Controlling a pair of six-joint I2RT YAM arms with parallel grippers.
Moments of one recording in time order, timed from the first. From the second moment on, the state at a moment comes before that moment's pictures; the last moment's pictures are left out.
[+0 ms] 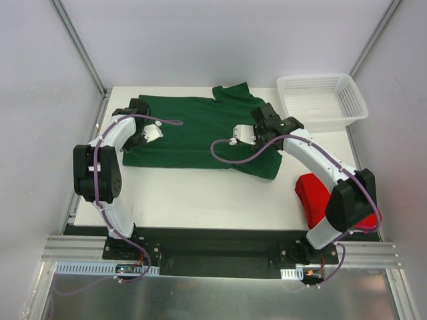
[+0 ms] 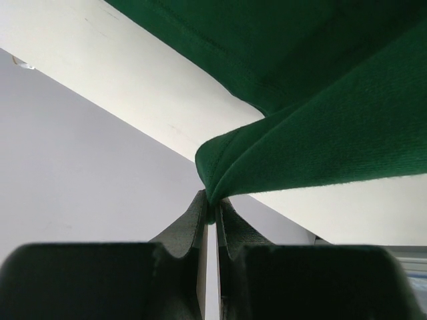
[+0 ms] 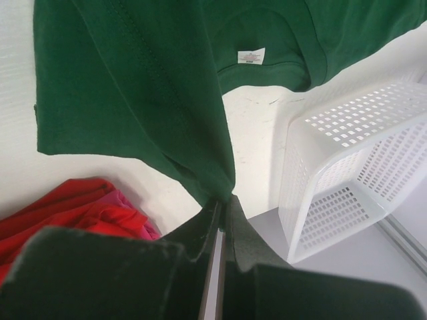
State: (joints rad) left arm -0.05 1.80 1.37 -0.93 -0.35 1.01; right arm 0.55 1.59 1.38 -0.87 0.27 -1.04
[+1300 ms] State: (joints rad) left arm -0.05 1.93 1.56 -0.93 -0.40 1.06; right arm 0.48 1.74 1.54 -0.85 0.24 -1.13
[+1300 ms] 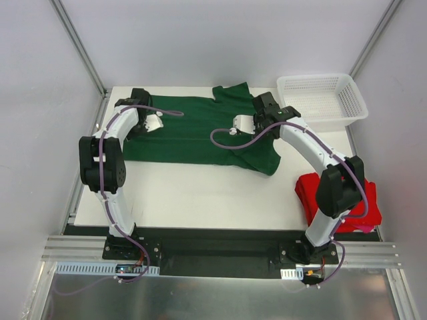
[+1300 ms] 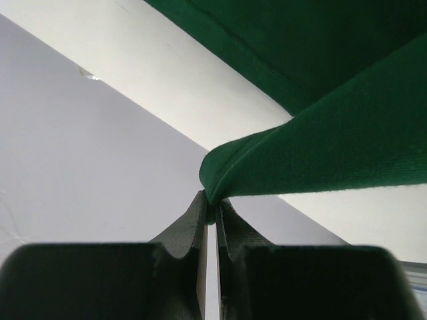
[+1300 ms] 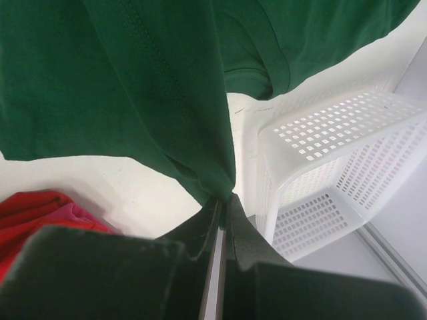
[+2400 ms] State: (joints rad) left arm -0.05 2.07 1.71 -0.93 -0.42 1.11; right arm 0.44 1.85 1.65 -0.85 0.23 -1.17
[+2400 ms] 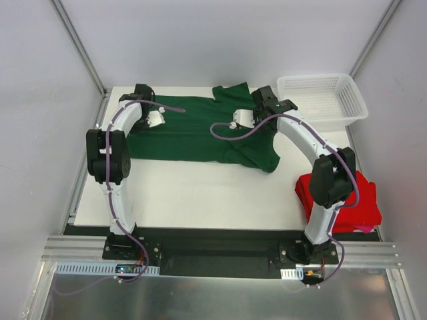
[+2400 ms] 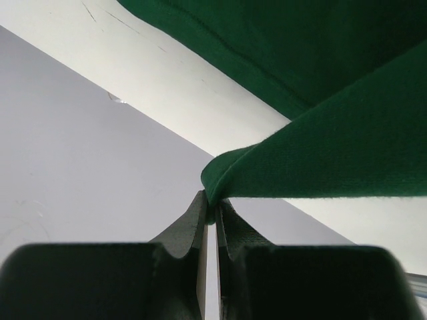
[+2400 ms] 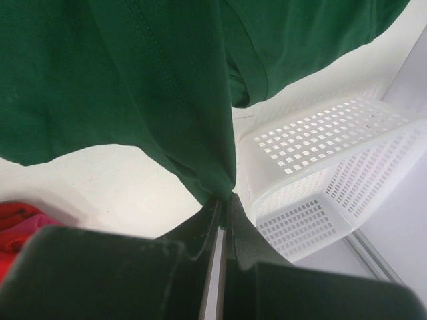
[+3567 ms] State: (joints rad) left arm -0.05 2.16 1.85 -0.93 -0.43 1.14; right arm 0.41 1.93 1.72 -0.85 0.22 -1.21
